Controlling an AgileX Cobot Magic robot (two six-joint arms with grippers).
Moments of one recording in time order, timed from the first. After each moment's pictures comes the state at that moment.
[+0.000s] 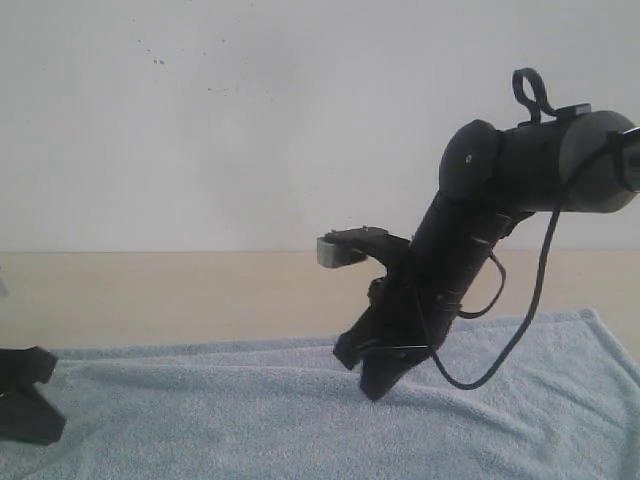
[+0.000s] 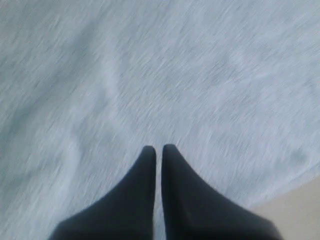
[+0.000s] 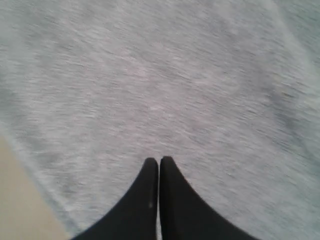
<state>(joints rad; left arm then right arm) 0.12 1.59 -0.81 -0.74 0.84 0.67 0.45 1.97 -1.47 0.42 1.05 -0.56</state>
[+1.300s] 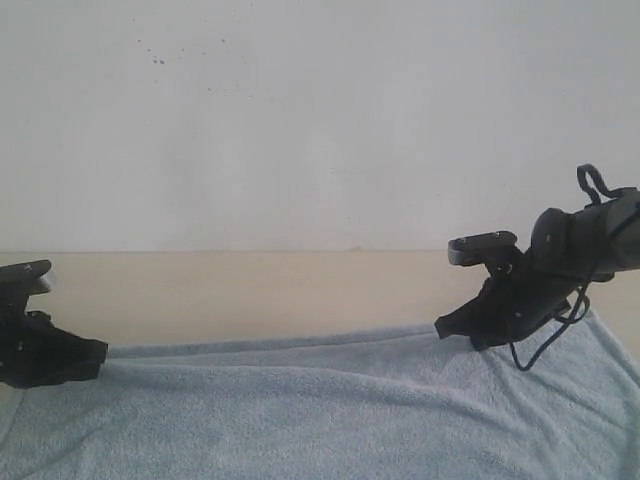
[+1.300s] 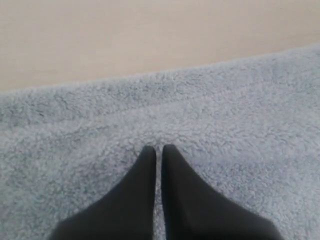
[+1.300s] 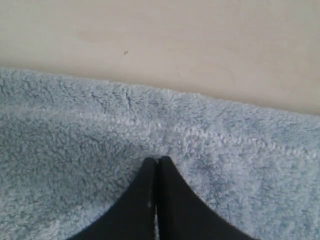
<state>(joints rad) 0.10 2.00 -0.99 -1.40 0.42 1.50 0.17 2.20 -1.45 0.25 0.43 -0.36</state>
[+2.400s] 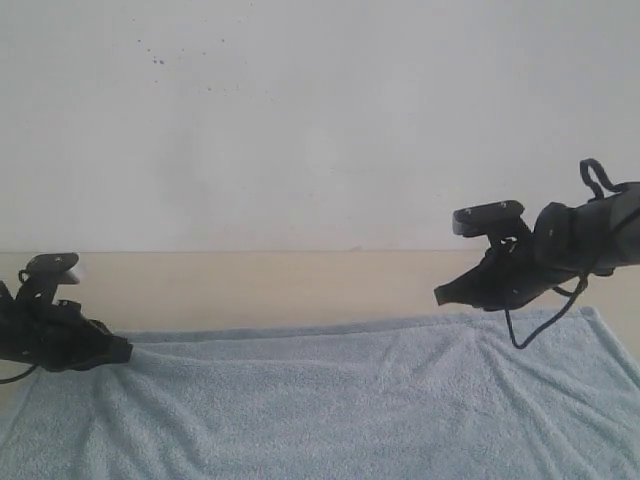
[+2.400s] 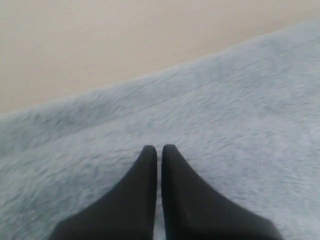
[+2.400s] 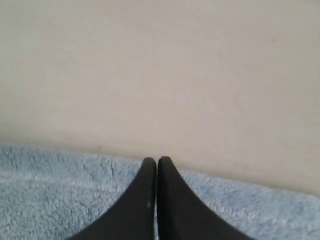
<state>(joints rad) 0.10 2.12 -1.13 -1.46 0.57 1.72 0.17 2.17 -1.45 0.24 0.22 -0.35</state>
